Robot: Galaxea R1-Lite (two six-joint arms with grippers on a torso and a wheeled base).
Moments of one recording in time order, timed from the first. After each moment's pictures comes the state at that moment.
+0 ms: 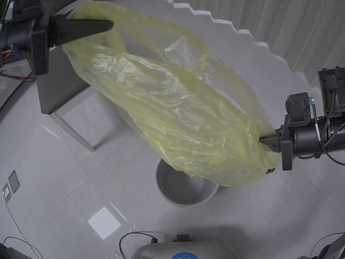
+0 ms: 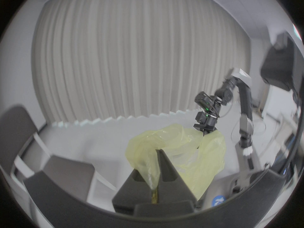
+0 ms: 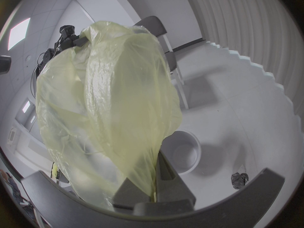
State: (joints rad) left arm -0.49 1.40 -1.62 0.41 -0.43 0.43; right arm 0.51 1.44 -1.03 0.08 0.36 -0.08
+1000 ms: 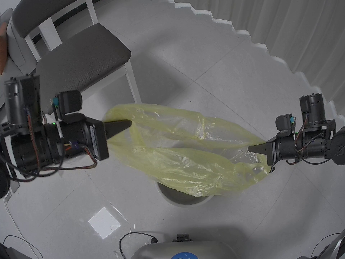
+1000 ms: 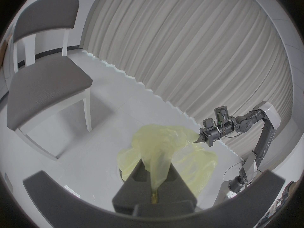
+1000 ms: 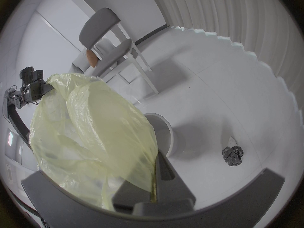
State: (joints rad) left arm -0.51 1.42 -0.79 -0.38 -0.24 -0.16; right arm 0.31 1.68 -0.88 -0.21 0.34 0.00
